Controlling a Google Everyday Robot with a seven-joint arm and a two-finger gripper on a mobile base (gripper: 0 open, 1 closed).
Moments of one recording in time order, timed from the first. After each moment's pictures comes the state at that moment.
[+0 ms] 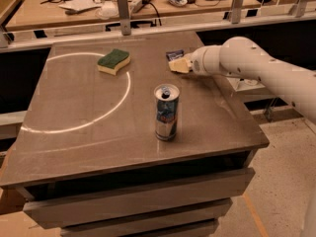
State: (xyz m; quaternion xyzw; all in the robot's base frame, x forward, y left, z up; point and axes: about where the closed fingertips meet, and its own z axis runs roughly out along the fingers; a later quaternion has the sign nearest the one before) arm 0.780 -0.096 0.837 -0.26 0.81 0.13 0.51
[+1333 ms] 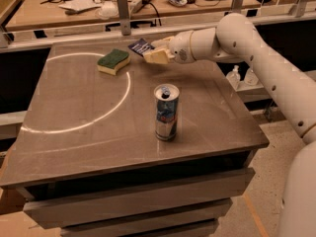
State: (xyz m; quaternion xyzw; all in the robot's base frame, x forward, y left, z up) arm 0.746 0.011 0.887 -0.46 0.68 0.29 0.49
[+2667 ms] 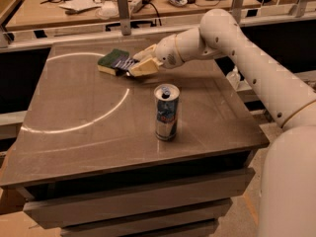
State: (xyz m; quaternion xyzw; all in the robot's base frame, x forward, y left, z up) arm 0.712 0.057 0.866 -0.56 0.64 0.32 0.42
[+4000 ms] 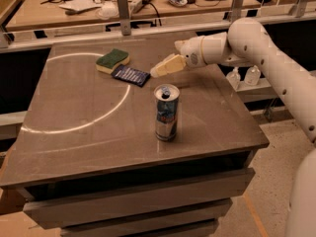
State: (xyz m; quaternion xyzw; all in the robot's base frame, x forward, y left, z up) arm 0.746 -0.028 0.869 -0.44 0.71 0.29 0.47
